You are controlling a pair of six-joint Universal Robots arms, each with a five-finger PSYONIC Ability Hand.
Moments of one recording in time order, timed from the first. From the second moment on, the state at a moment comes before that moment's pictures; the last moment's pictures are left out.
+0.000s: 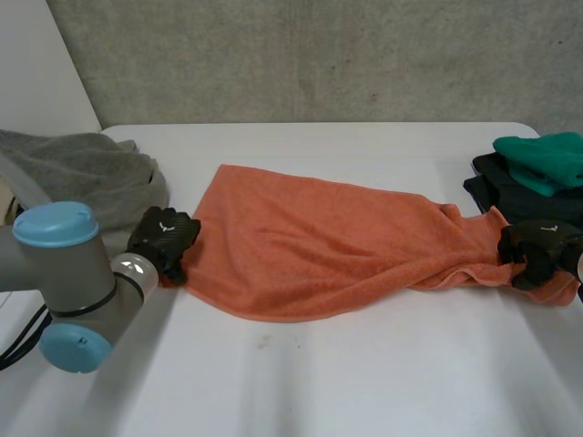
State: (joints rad) left arm 4.43 -2.18 -1.61 3.48 -1.44 3.67; right arm 1.42 -1.05 1.50 0.21 1.12 2.62; left_hand 0.65 0.65 0.65 0.66 0.46; right_hand 1.03 1.18 1.18 1.18 0.96
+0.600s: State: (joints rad) left arm 4.46 -1.85 -1.71 3.32 -1.47 3.67; right arm 1.41 -1.26 1.60 0.33 1.13 2.37; left_hand 1.14 1.18 1.18 1.20 0.96; right_hand 1.03 1.18 1.18 1.18 0.96
